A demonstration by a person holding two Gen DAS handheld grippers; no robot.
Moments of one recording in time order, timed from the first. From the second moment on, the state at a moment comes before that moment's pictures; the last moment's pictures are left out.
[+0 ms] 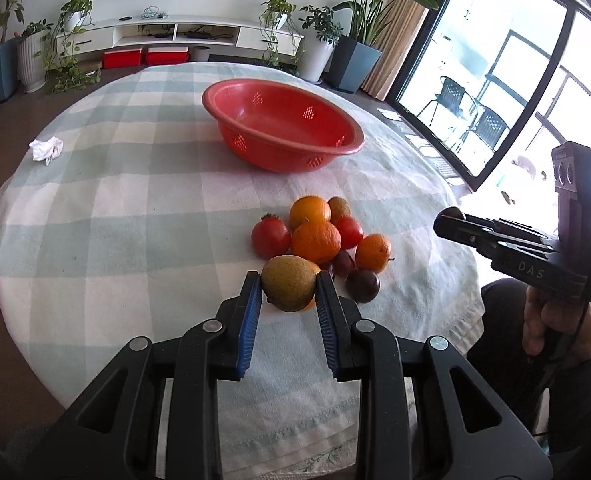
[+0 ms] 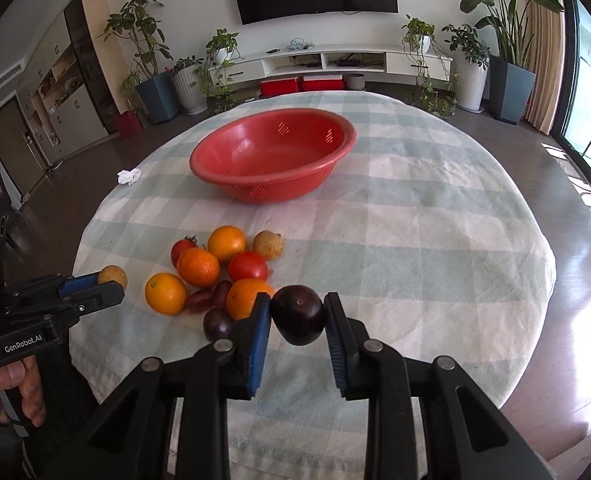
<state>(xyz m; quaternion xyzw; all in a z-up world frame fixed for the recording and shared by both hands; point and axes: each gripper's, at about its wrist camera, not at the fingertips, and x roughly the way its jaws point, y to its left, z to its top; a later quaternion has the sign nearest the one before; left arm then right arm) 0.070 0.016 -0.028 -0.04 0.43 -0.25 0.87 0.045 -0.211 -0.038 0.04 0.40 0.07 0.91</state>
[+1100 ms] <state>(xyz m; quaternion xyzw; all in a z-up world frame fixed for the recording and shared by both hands) 0.312 -0.080 -0.052 0.10 0.48 -0.23 0.84 0.252 -0.178 -0.072 -0.02 0.44 0.12 0.89</state>
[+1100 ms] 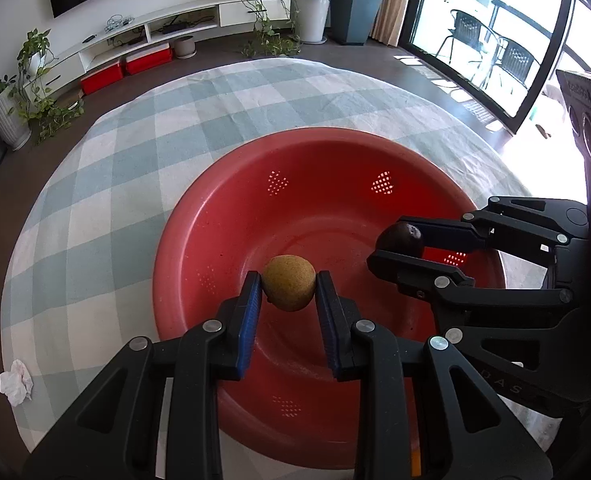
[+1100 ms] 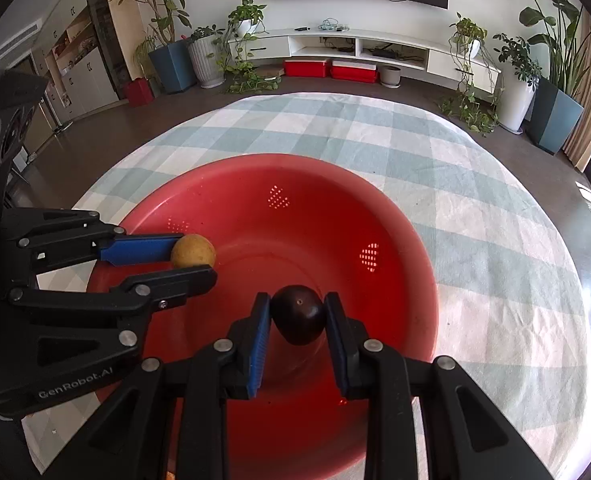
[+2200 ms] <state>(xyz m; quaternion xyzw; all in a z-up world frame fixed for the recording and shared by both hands) 0.324 -0.089 -0.058 0.15 0.50 -0.23 0.82 0.249 -0.167 -0.072 -0.08 0.43 0.12 0.89</state>
